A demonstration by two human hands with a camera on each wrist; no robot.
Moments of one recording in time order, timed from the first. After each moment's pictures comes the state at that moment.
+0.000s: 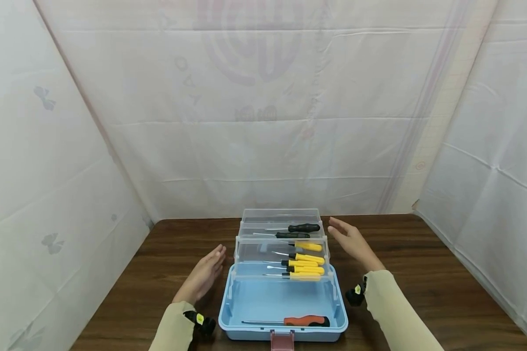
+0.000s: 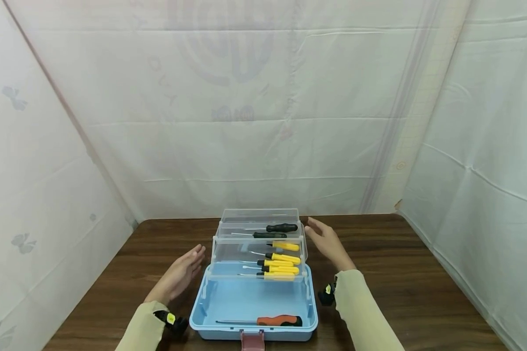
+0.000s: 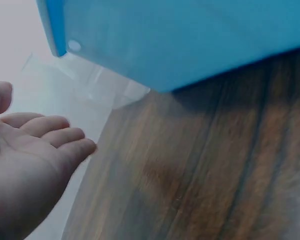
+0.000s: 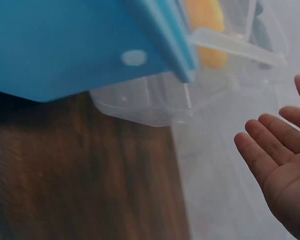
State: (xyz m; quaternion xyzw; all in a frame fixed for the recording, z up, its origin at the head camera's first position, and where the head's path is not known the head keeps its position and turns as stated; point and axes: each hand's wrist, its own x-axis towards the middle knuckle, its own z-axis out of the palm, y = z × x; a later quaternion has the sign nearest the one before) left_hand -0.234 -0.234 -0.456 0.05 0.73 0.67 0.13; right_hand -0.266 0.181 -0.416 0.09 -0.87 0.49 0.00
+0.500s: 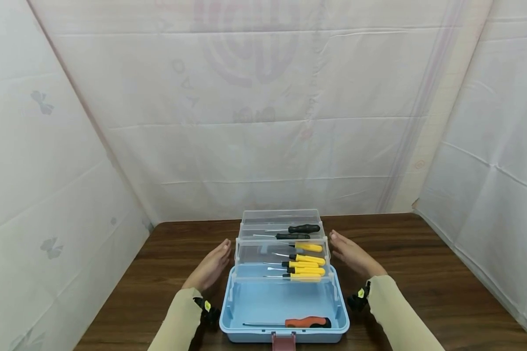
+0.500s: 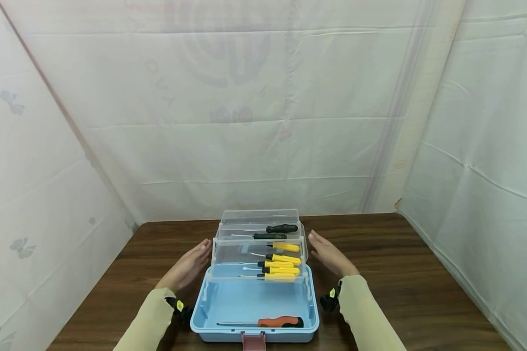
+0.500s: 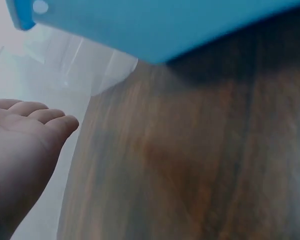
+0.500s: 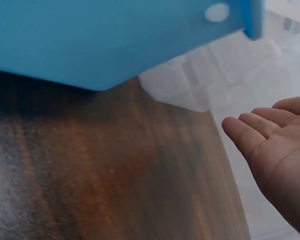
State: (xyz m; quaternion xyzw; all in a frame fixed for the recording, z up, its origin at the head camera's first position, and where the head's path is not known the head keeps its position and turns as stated) left_hand -0.266 -0.229 -0.462 0.08 0.72 0.67 0.16; right_hand -0.273 0.189 -0.453 0.07 -0.79 0.58 -0.17
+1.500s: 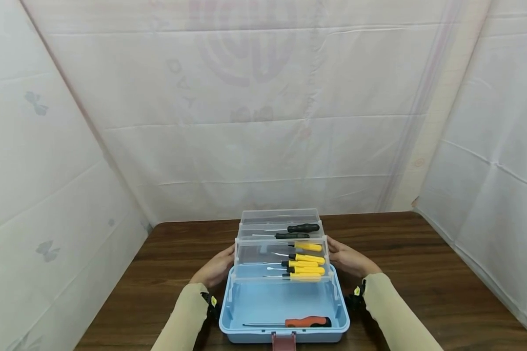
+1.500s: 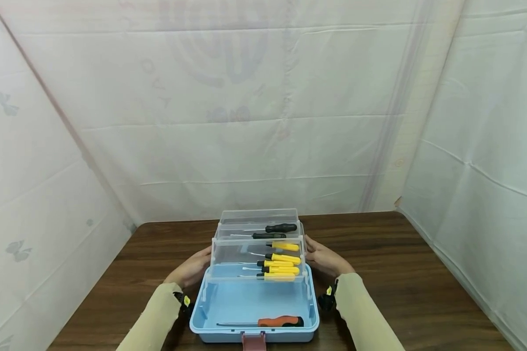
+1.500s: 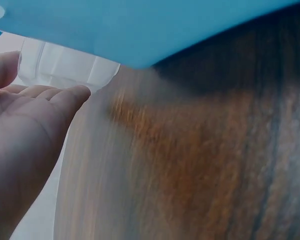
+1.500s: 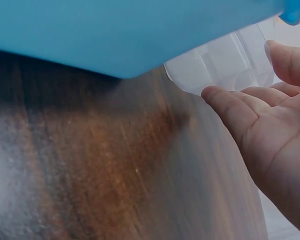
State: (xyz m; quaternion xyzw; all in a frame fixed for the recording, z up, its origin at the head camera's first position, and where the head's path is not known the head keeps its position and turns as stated) left_hand -0.281 -0.220 -0.472 0.15 0.73 0.63 0.23; right_hand -0.281 0.182 -0.469 0.12 -0.72 0.63 -0.25
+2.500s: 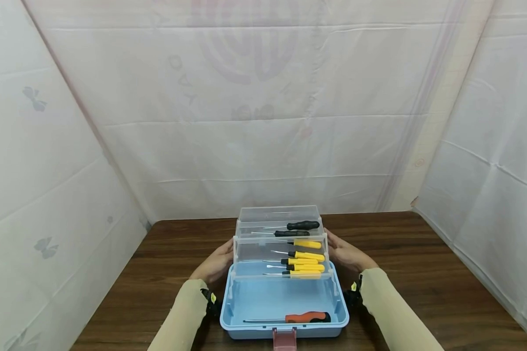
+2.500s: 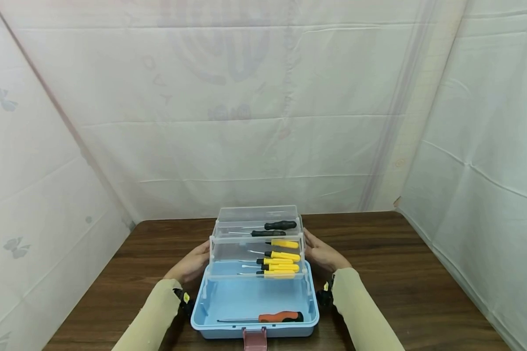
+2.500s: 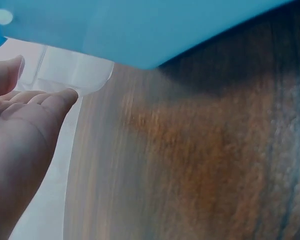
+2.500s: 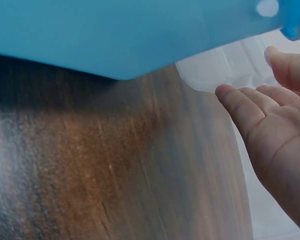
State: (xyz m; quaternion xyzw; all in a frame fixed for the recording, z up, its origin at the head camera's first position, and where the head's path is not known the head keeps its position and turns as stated) left_hand -0.285 -0.212 -0.467 0.15 0.74 0.62 0.19; right_hand -0.286 0.184 -0.467 0.17 -0.74 0.61 -0.21
